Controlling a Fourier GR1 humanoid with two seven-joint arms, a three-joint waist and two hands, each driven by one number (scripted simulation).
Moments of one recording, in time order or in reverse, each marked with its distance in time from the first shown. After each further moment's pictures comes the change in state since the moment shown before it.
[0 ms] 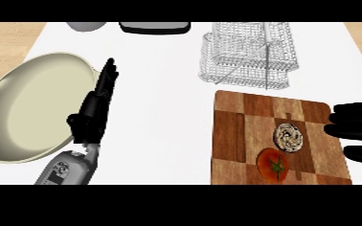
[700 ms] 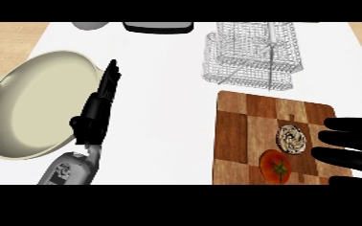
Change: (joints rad) left arm 0.007 -0.010 -0.007 -0.001 -0.008 -0.010 -0.006; right arm -0.004 0.066 0.013 -0.143 0.169 -0.010 -0.077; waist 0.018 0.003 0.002
